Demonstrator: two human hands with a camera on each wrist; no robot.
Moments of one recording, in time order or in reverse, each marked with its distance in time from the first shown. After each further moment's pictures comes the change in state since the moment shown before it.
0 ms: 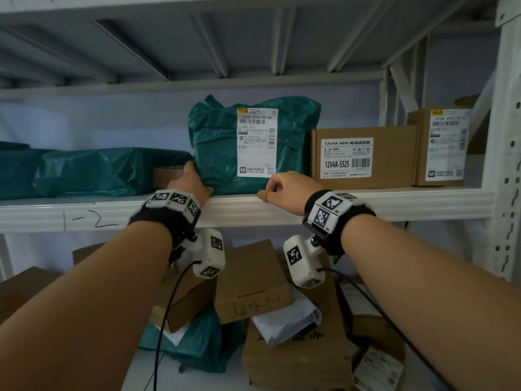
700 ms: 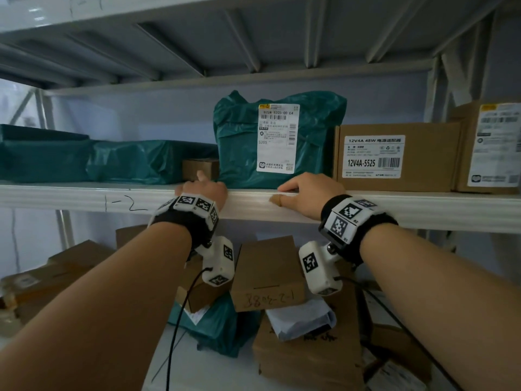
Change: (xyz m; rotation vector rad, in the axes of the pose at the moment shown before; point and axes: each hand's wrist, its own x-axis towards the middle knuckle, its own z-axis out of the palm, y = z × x) left_hand -0.038 0.004 -0.001 0.253 -0.033 -0.242; right_hand -0.014 0.003 -0.005 -0.046 -0.046 -0.072
